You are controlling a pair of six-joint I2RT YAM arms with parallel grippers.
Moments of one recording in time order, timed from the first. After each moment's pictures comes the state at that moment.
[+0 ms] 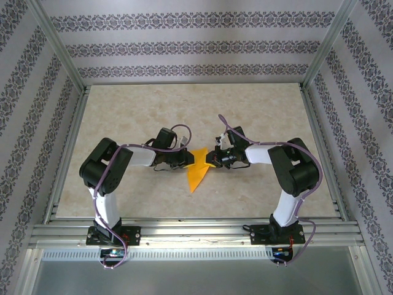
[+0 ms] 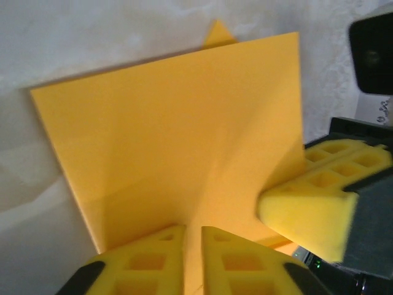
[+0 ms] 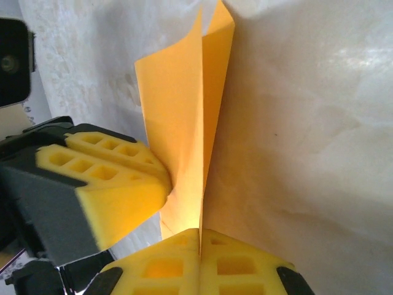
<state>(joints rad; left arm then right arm) -0.47 1.87 0.89 0.09 0.67 -0.77 0.39 1.81 0.82 0.01 -0.78 0.77</state>
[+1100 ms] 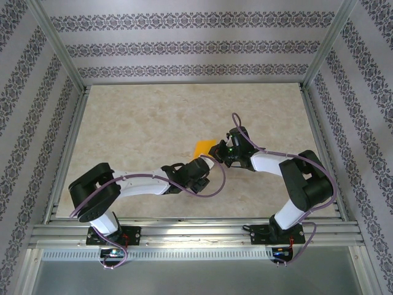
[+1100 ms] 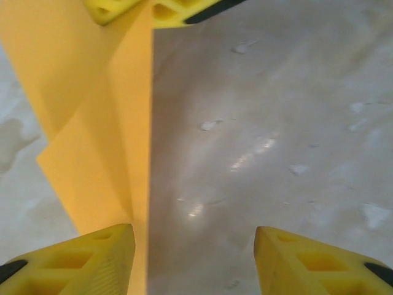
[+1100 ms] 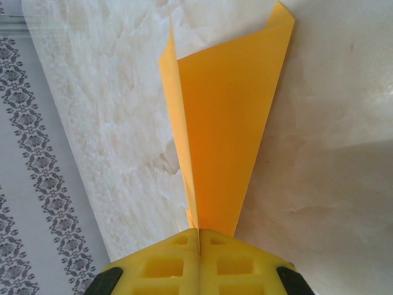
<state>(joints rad) -1.01 1.65 0.89 -0.21 -0.27 -0.18 0.43 1.63 0.71 0.15 -0.52 1.16</state>
